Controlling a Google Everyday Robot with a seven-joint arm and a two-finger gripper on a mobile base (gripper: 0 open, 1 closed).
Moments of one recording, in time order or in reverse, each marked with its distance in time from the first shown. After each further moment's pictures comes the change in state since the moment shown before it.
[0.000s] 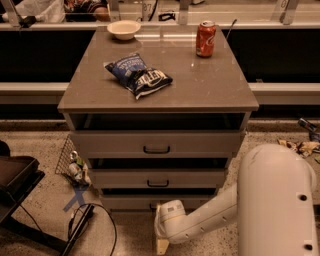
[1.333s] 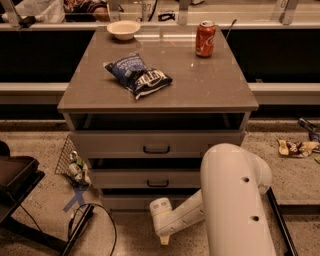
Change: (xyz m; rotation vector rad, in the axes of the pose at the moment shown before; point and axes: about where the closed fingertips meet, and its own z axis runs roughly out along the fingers) arm 0.041 -0.037 0.075 0.059 0.253 0.006
